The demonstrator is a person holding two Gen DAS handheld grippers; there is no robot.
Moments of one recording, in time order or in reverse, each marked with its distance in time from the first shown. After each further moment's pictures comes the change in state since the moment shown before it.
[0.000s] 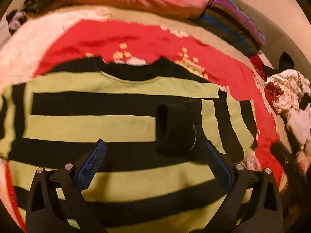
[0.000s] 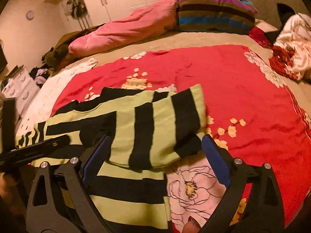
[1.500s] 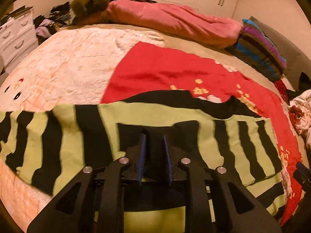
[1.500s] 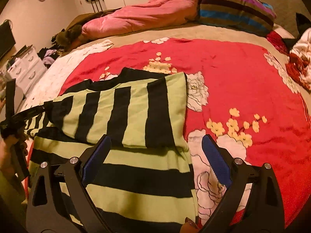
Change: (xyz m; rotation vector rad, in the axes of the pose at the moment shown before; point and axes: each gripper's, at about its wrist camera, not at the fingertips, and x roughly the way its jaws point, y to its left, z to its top) left arm -0.055 0.143 0.015 -0.043 -0.203 0.173; right arm 0.021 0.055 -0.014 -0.128 0.079 0.044
